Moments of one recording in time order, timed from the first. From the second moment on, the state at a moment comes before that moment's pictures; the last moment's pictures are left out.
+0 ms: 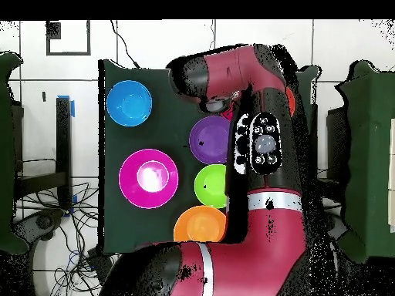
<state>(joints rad) -0.28 -0.45 0.26 0.91 -0.67 1.16 1.66</state>
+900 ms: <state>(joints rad) -0.27 -0.45 0.26 0.93 -0.67 1.16 1.66</state>
